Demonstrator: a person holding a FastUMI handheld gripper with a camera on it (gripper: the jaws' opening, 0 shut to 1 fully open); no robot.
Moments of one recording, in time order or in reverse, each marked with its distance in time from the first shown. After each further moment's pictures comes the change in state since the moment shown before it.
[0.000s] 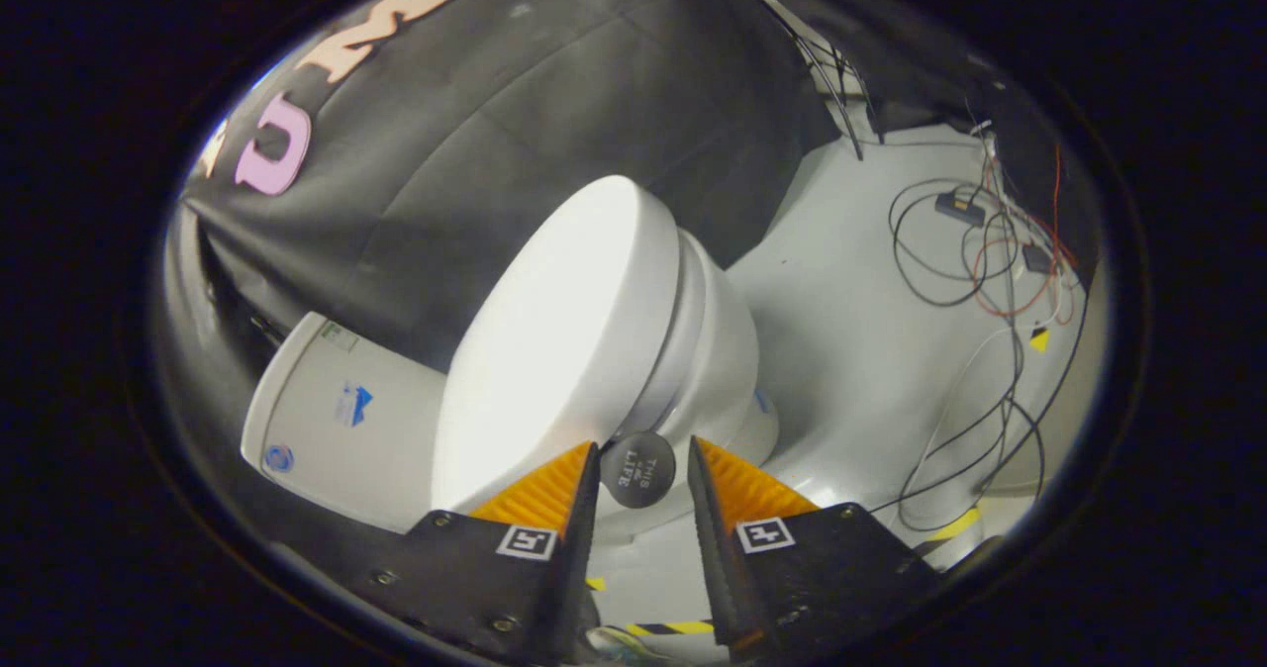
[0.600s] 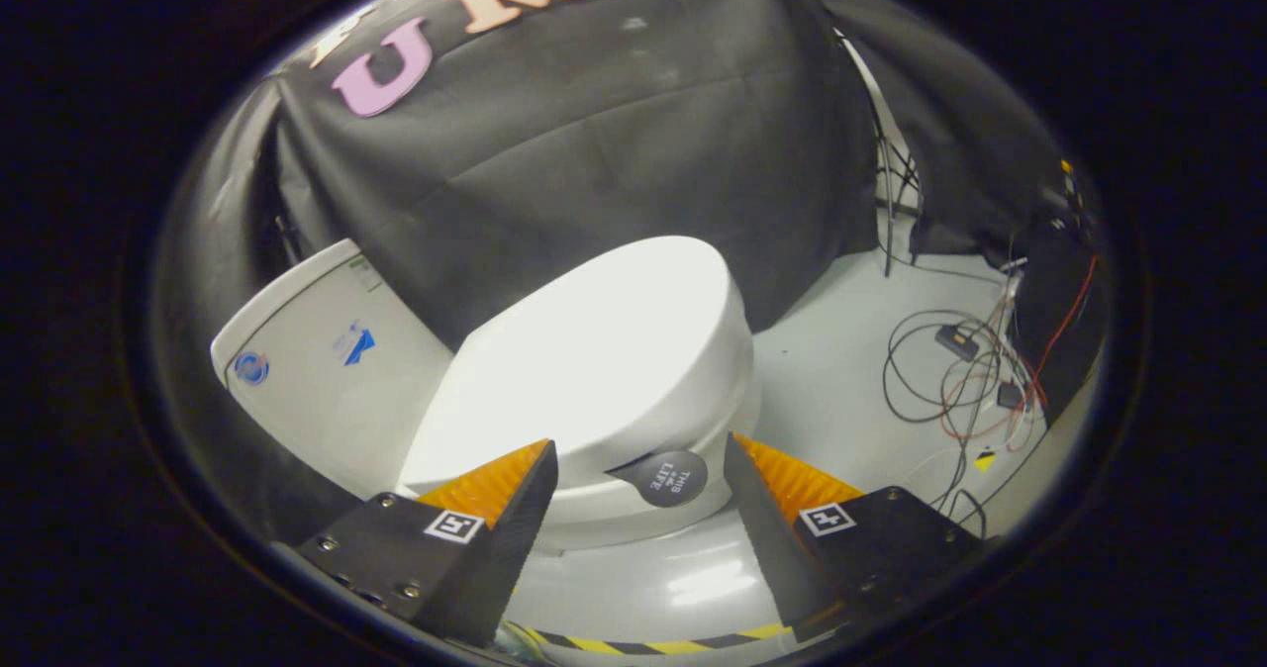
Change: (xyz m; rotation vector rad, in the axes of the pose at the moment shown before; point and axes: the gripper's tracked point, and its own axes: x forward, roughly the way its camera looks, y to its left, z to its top) arm -0.037 0.021 0.029 -0.367 -0.199 -0.081
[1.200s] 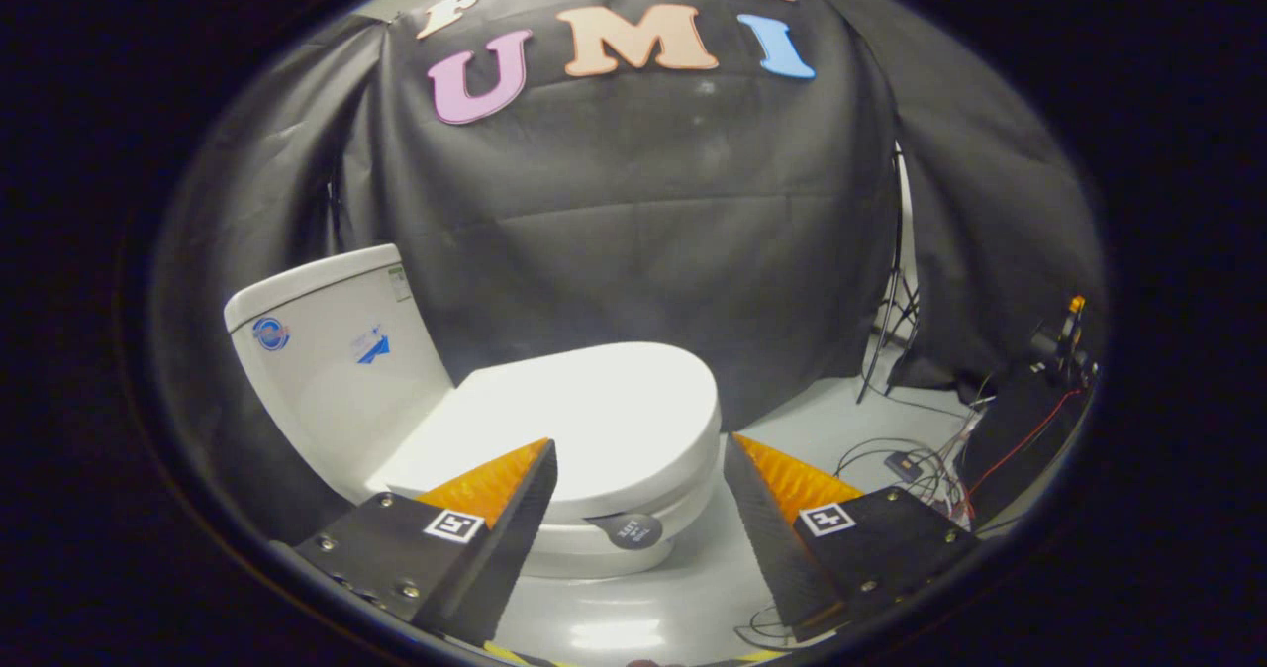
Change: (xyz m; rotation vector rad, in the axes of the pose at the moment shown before) arm -0.057 0.022 0.064 -0.299 -0.225 -0.013
